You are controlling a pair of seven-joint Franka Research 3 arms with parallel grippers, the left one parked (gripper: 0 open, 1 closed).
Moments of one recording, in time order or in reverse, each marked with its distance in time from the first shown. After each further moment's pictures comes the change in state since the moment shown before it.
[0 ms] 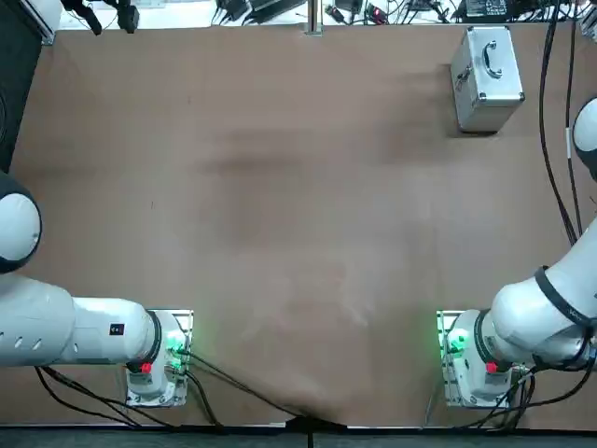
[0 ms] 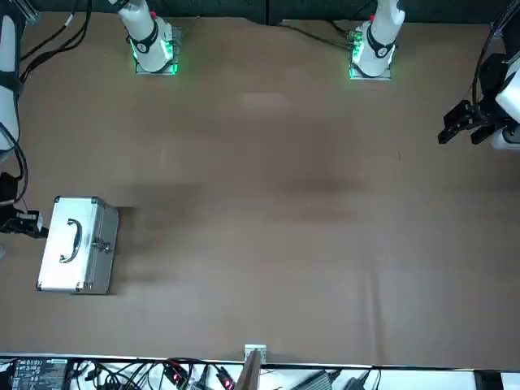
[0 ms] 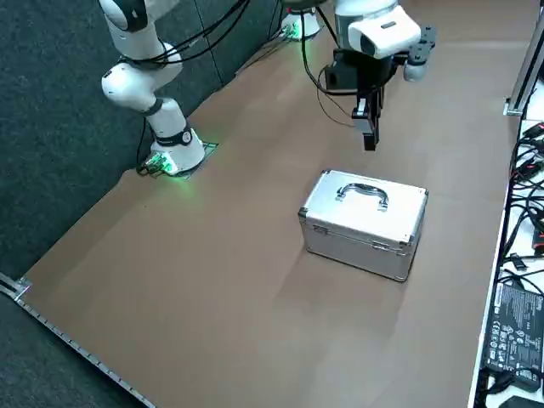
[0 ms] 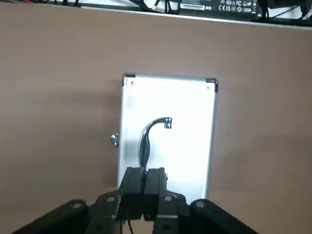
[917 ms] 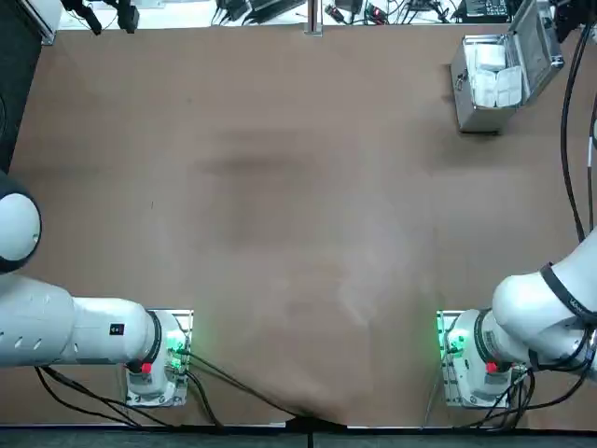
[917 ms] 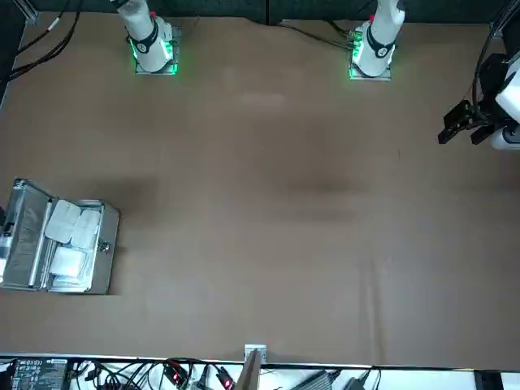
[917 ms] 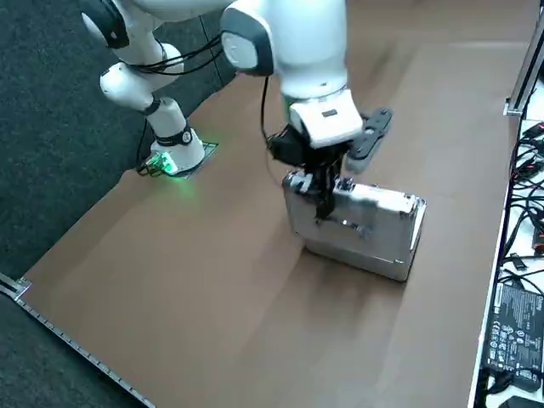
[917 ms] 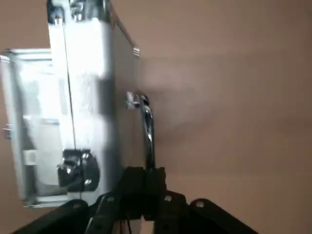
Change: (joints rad) arm -0.185 0.061 -0.008 -0.004 -0.055 0.031 -0.076
